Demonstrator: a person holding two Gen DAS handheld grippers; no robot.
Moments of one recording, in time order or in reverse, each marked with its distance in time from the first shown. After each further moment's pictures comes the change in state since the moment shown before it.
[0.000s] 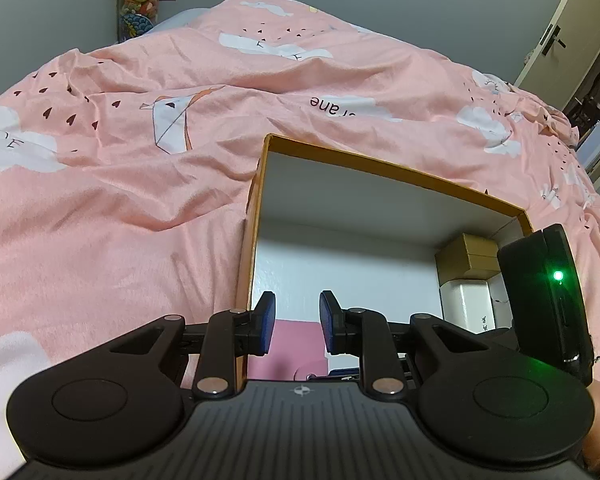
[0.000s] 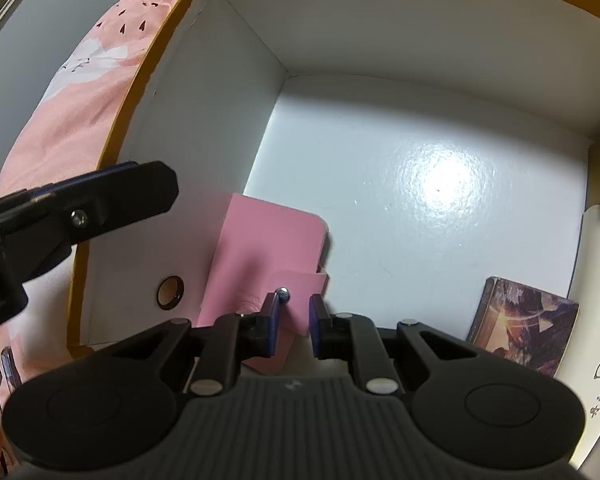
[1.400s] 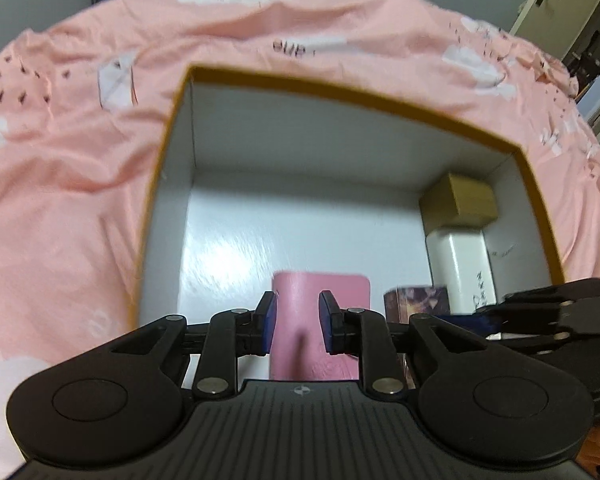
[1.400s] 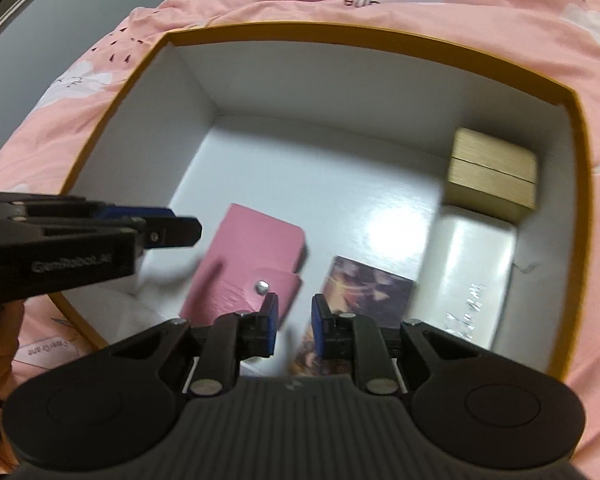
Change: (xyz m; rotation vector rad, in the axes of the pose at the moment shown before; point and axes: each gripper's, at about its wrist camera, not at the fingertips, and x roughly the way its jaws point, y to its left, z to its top) left arm 0.033 -0.038 -0.014 0.065 0.107 0.006; right arm -0.065 -0.047 -0.036 -0.098 -0.151 -0.116
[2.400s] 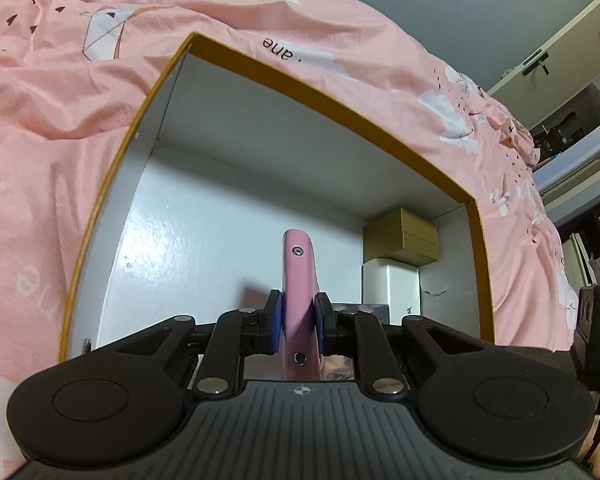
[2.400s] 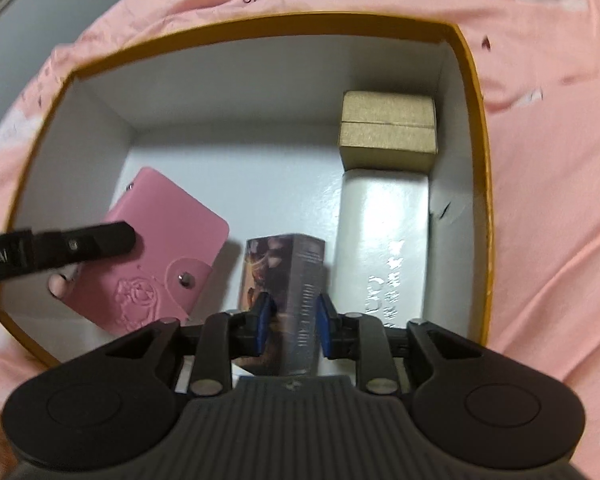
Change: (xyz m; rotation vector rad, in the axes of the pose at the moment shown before) left arm 0.014 0.012 -0.006 -0.221 -0.009 -0.245; right arm -0.010 -0.032 -0.012 0.179 0.004 -0.135
